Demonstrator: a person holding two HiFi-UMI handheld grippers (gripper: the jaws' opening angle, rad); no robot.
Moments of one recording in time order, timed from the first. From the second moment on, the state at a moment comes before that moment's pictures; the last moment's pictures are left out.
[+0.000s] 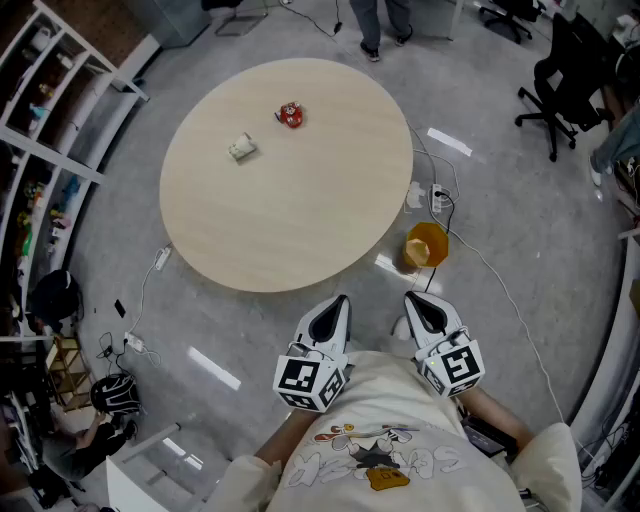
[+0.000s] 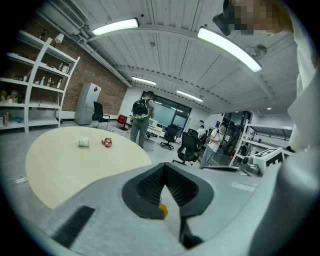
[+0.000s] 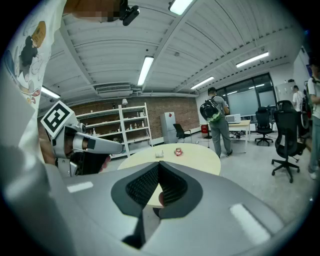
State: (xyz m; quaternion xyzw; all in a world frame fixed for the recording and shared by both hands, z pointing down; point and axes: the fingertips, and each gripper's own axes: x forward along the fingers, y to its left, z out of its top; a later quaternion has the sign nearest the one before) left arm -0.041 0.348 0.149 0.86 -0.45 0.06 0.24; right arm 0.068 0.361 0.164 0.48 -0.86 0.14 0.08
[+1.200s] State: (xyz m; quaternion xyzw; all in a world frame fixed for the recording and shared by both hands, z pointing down) left arm -0.073 0.369 0.166 0.76 -0.57 0.02 0.32; right arm 0.088 0.339 0.179 0.31 -0.92 0.21 0.13
